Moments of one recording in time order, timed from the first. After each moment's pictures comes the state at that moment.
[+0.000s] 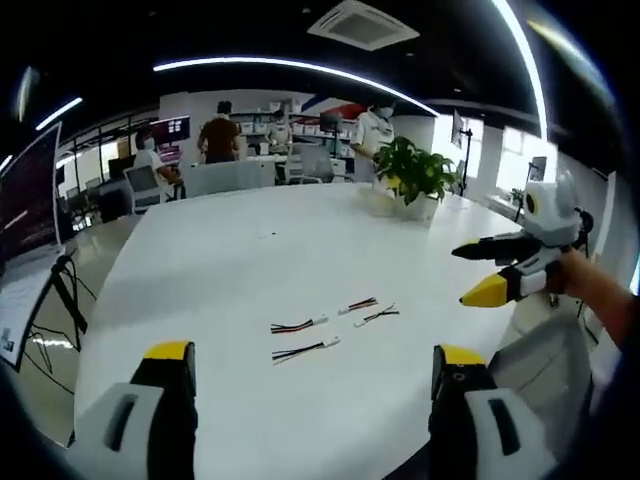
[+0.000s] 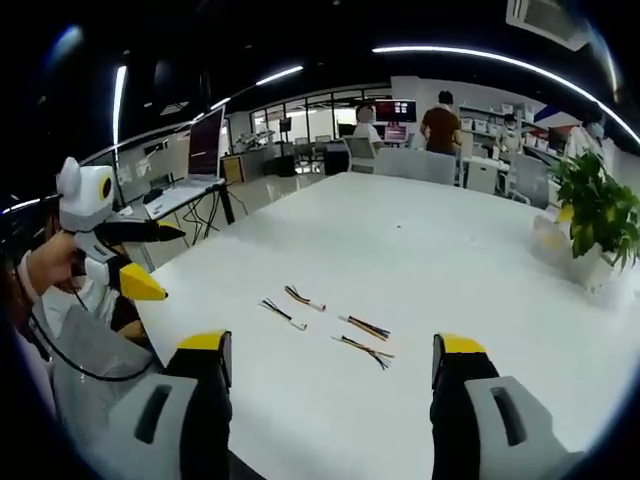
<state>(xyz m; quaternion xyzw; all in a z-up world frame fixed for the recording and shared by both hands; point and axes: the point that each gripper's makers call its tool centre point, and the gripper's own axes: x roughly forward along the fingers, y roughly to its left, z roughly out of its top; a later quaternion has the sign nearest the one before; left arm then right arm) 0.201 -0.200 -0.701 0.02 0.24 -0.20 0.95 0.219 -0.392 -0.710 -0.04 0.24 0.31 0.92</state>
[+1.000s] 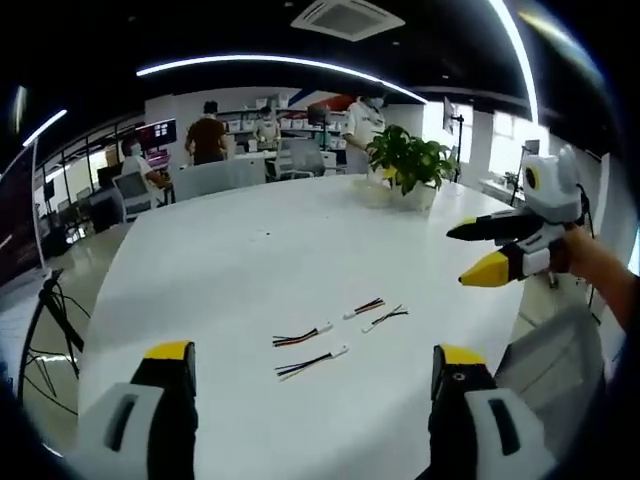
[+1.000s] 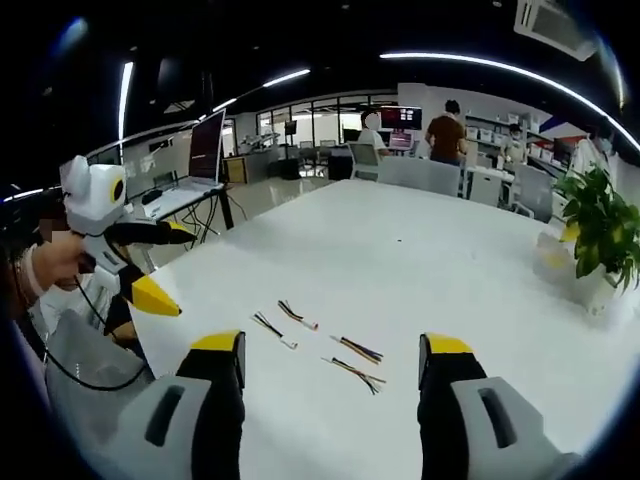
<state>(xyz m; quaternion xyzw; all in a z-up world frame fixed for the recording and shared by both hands) 0.233 -0.207 -0.710 0.05 0.25 -0.22 0.94 0.246 -0.384 -0.701 -0.06 0.23 0.32 0.92</state>
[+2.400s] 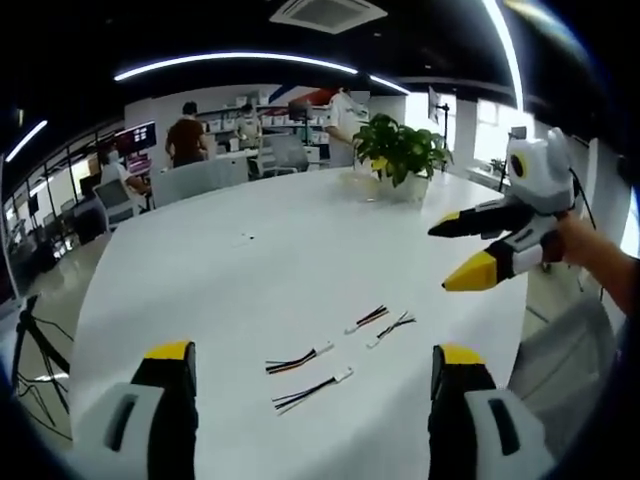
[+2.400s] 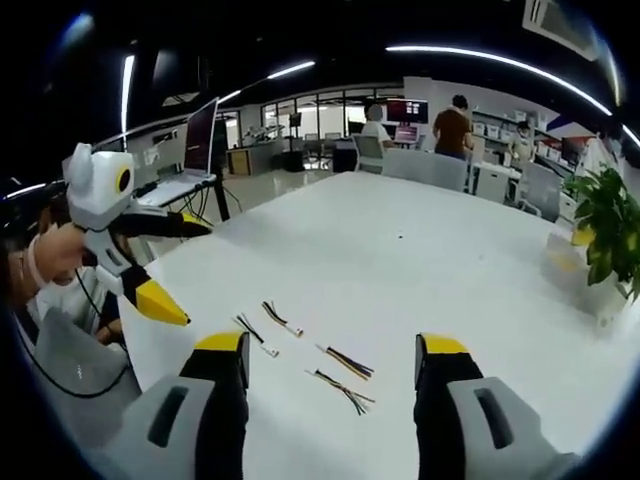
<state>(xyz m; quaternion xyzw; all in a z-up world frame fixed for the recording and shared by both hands) 0.274 -0.232 -0.722 0.08 0.25 -0.26 0.93 0.283 -0.380 -0.720 -0.07 0.25 0.33 0.91</state>
